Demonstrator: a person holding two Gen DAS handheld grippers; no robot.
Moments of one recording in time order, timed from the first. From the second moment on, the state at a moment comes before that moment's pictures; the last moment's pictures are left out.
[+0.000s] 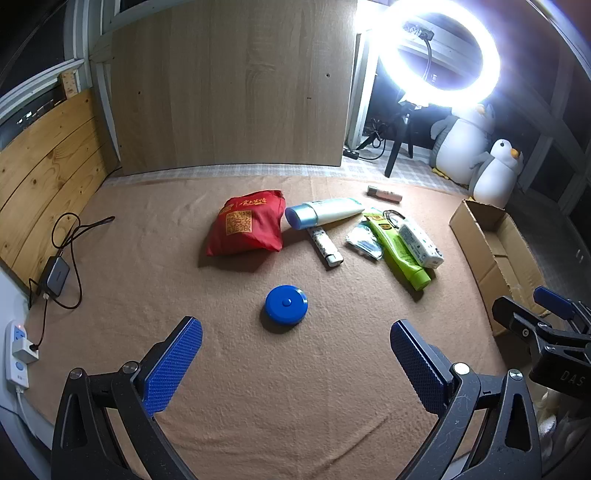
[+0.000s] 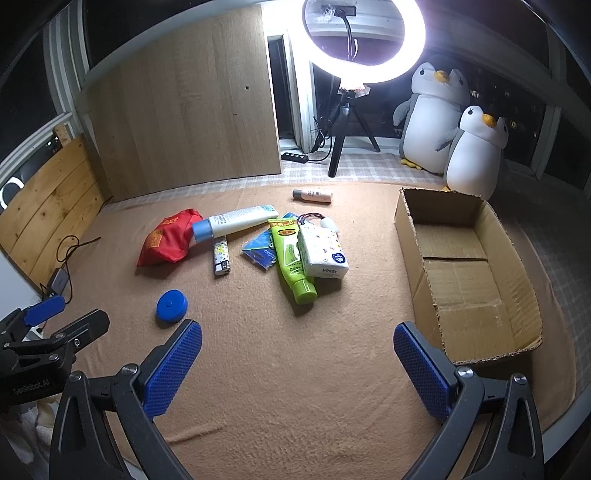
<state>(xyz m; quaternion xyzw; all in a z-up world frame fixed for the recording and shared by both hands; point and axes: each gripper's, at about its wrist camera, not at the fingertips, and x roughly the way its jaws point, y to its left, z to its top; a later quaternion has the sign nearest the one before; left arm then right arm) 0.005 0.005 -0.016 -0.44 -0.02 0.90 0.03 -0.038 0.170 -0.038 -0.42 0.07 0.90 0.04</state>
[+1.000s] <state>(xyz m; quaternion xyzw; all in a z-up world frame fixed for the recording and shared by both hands) -0.002 0.006 -0.026 -0.44 -0.02 0.90 0.03 -0.041 0.173 -0.044 -0.43 0.08 0.90 0.04</state>
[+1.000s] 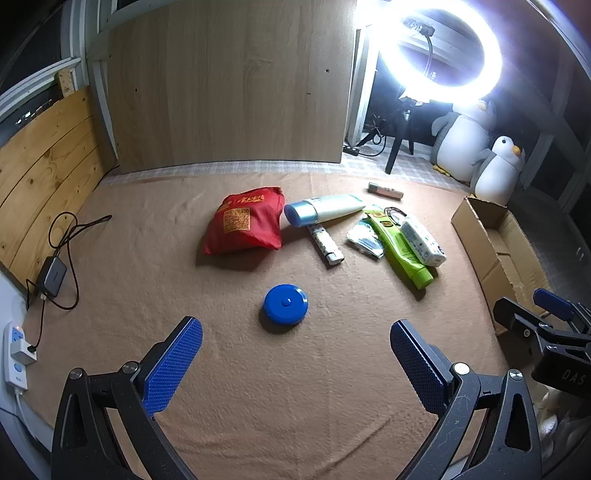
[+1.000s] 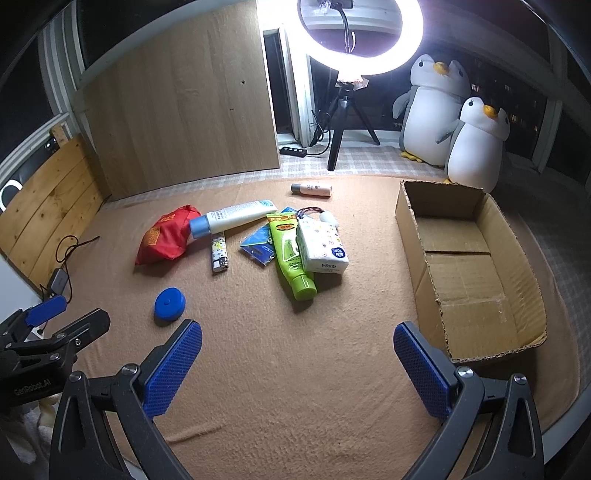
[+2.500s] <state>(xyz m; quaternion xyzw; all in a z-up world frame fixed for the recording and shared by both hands) -0.094 0.007 -0.144 -0.53 0.00 0.85 0.03 -0.051 0.198 -0.079 -0.48 0.12 0.87 0.06</state>
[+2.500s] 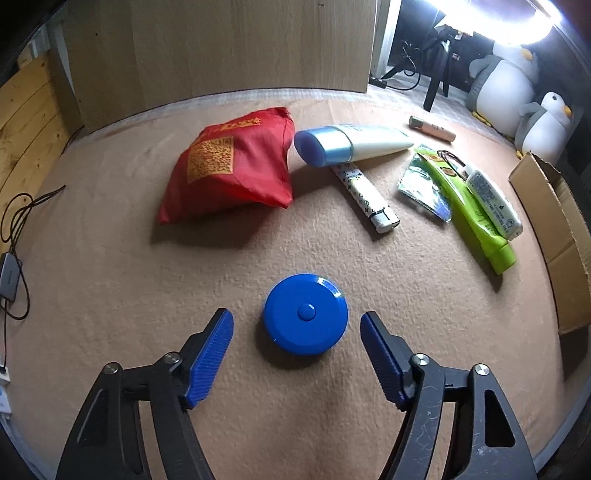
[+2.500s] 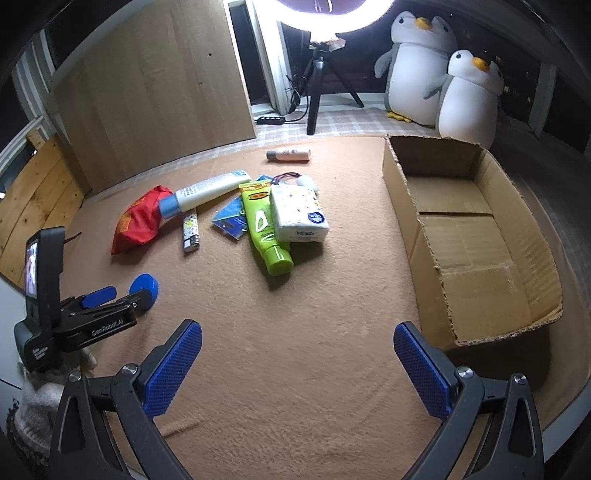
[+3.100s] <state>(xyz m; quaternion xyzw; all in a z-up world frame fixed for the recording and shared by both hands) -0.106 0.014 -0.158 -0.54 0.00 0.84 0.03 -0.039 0.223 -0.079 -0.48 0.12 0.87 0.08</state>
